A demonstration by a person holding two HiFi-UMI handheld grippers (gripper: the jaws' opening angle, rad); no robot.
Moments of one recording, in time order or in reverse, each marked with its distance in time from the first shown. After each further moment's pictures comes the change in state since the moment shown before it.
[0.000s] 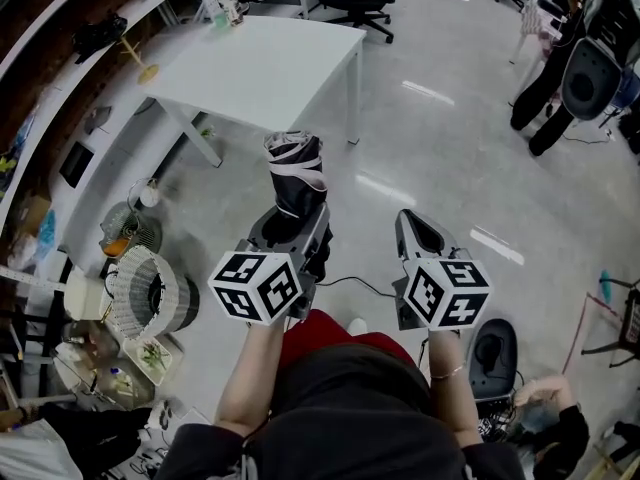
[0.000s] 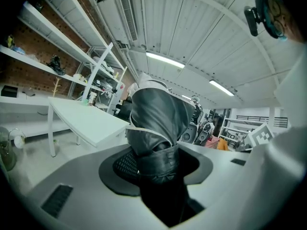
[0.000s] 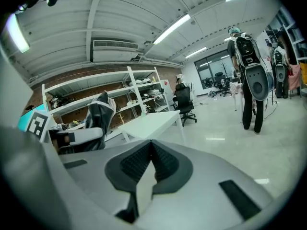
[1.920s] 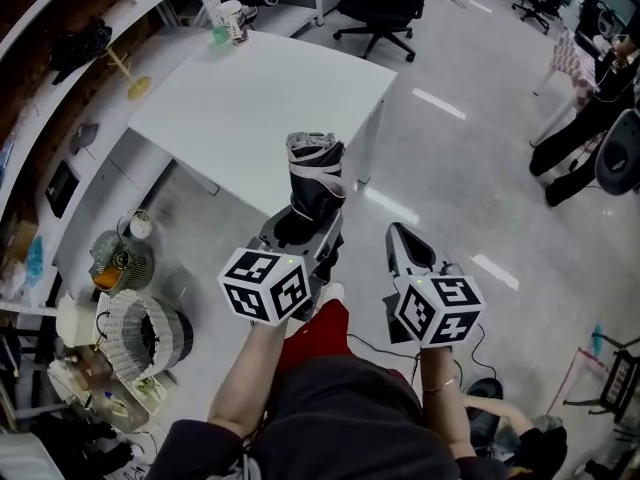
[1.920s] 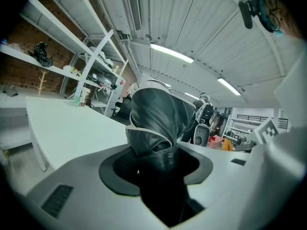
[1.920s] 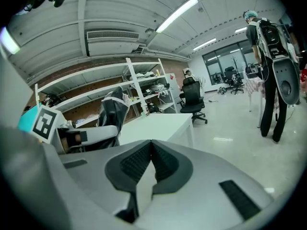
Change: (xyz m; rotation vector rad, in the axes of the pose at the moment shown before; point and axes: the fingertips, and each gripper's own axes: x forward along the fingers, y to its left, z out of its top) left arm 0.233 0.150 0.098 0.001 0.038 -0.016; right arm 0.267 -0.039 0.106 -0.026 0.053 0.071
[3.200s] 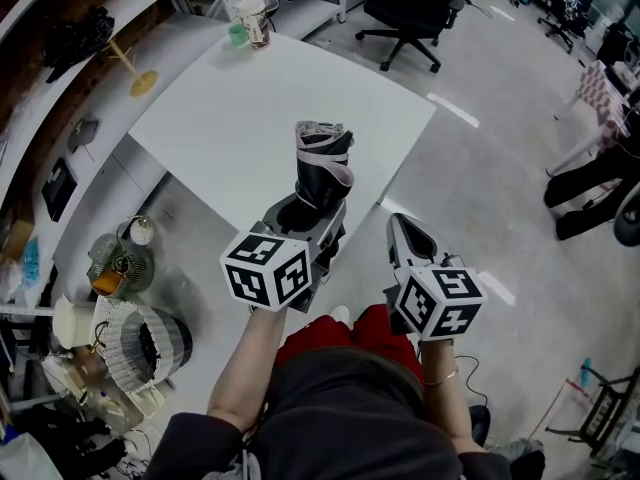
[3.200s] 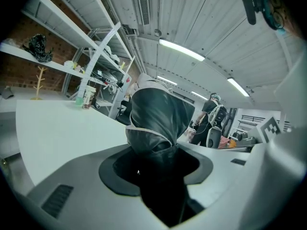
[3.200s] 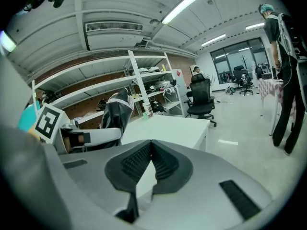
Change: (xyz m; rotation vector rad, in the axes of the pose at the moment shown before) left arm 0.092 0.138 0.070 -0.028 0.037 0.044; right arm 0.172 0.005 0.071 -0.042 0.044 0.046
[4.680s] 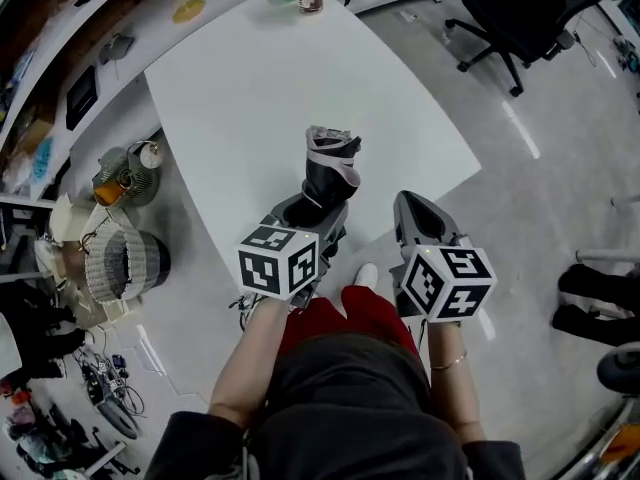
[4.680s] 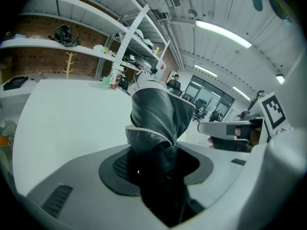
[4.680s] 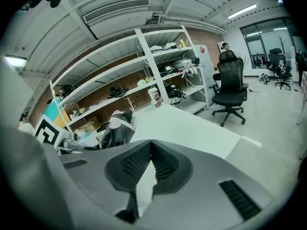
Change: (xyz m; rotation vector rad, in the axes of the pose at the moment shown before) left arm 0.162 0.089 -0.017 -0.237 0.122 0.399; right arm 0.194 -0.116 0.068 -0.103 0.245 0.317
